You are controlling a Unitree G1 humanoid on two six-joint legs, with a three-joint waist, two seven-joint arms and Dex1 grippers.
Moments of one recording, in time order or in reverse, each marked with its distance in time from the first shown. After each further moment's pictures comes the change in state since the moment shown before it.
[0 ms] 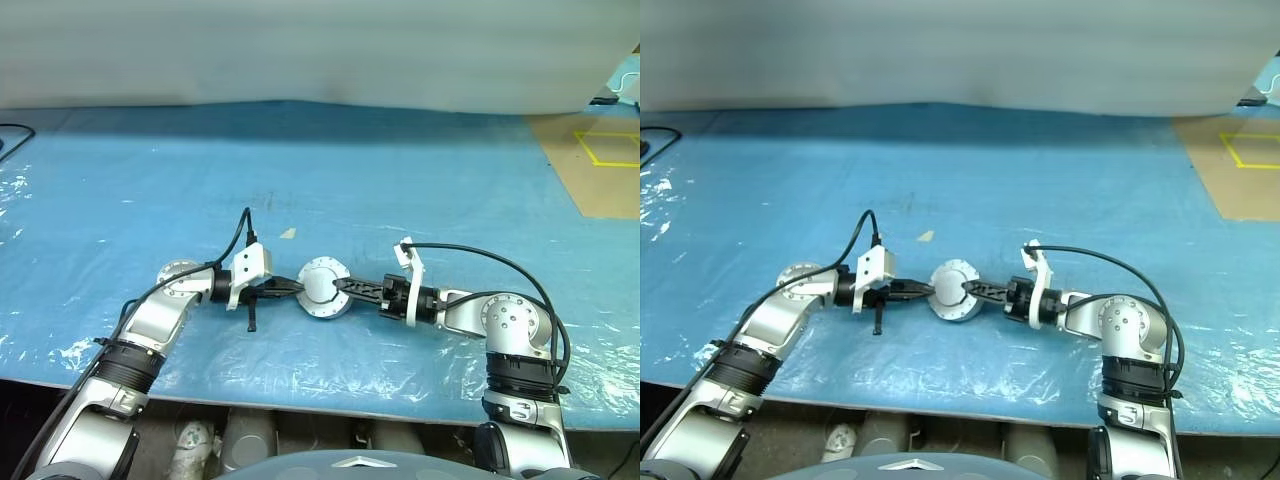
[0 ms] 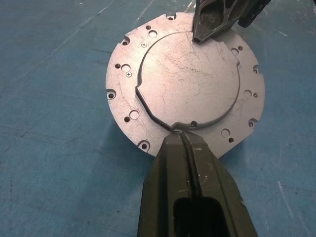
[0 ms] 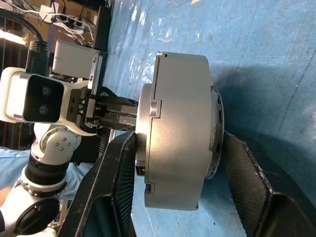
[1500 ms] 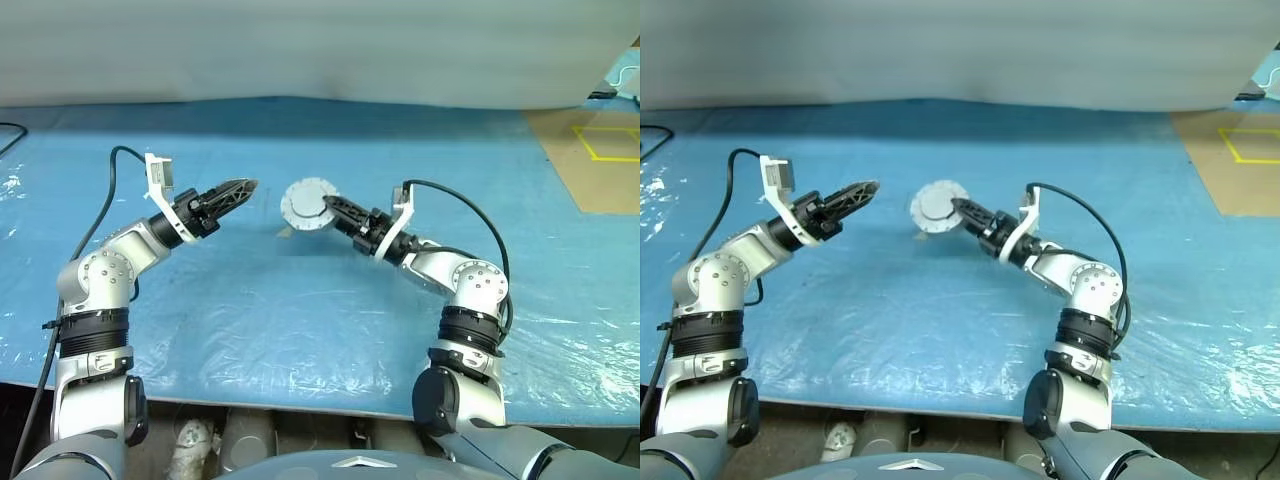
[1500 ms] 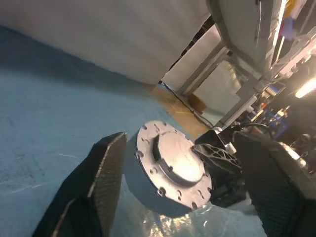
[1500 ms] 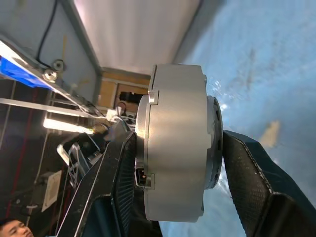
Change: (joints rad) left arm -0.163 -0.068 0.583 -0.025 -0.751 0.865 0.330; right arm -0.311 0.284 -0.305 0.218 0.193 -0.169 -0.336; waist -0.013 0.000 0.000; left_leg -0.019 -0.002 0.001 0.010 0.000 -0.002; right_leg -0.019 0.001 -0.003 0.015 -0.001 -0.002
